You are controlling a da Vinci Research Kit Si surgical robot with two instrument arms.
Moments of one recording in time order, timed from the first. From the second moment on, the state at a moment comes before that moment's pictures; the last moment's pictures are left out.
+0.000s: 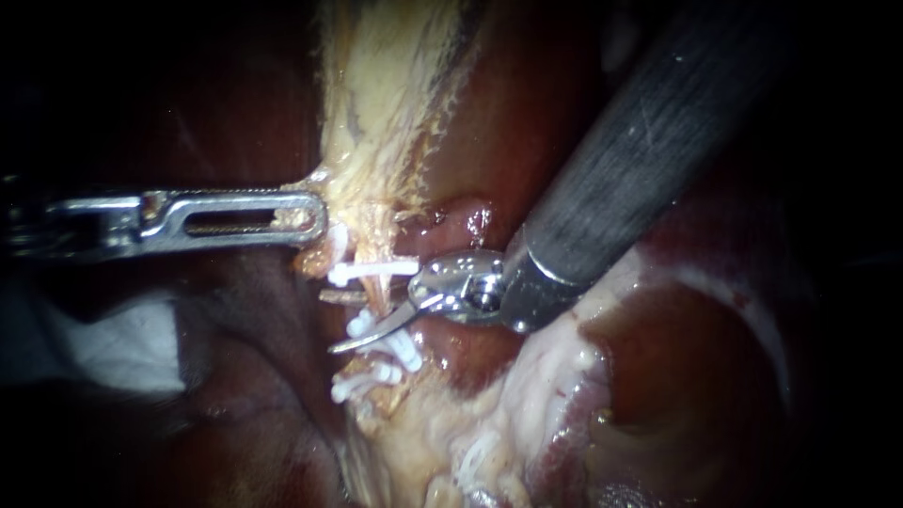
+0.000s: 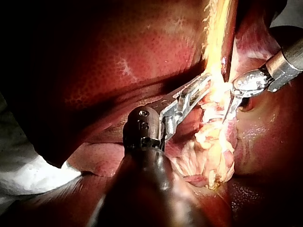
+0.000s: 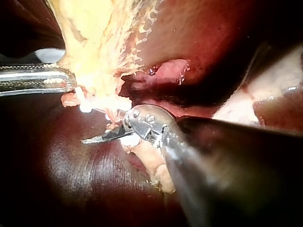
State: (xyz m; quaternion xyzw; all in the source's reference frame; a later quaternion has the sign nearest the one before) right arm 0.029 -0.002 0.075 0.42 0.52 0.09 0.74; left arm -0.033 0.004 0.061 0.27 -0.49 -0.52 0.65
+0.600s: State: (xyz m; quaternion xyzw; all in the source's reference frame) right arm 0.028 -0.002 0.076 0.42 0.52 0.10 0.74; left arm -0.033 0.004 0.061 0.27 -0.49 -0.52 0.65
